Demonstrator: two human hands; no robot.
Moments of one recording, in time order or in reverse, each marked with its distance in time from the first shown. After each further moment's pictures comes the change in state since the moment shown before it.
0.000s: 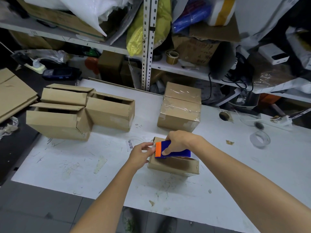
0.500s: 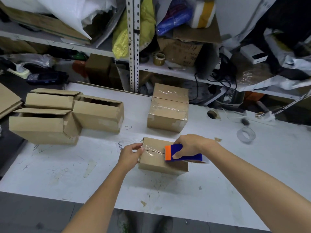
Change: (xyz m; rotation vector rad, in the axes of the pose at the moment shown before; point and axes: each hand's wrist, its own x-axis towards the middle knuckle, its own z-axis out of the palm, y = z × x) left_hand -0.005 0.005 0.009 0.038 0.105 0.046; right_hand -0.032 0.075 0.016 -0.025 0.013 0.030
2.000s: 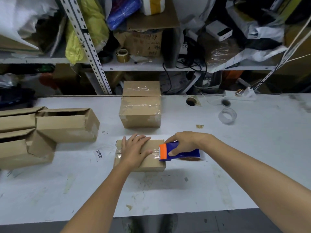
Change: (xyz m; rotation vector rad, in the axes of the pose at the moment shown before) left_hand 0.013 0.027 0.099 1.001 -0.133 0.519; right_hand -0.006 0.101 0.035 0.249 -0.014 -0.050
